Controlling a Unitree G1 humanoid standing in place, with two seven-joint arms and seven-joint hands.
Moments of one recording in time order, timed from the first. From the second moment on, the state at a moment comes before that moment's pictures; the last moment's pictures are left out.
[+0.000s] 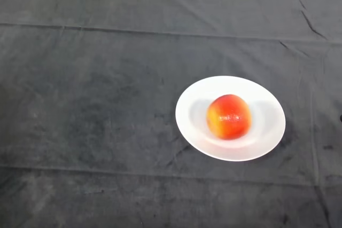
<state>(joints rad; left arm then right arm) -0.41 0.69 0.22 0.66 -0.17 -0.50 0.49 -0.56 -0.60 -0.63 1.21 0.64 0.70 0.97</state>
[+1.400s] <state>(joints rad) -0.41 0.68 0.30 0.66 -0.10 -0.49 0.43 -0.56 -0.60 -0.63 1.21 0.64 0.70 0.97</state>
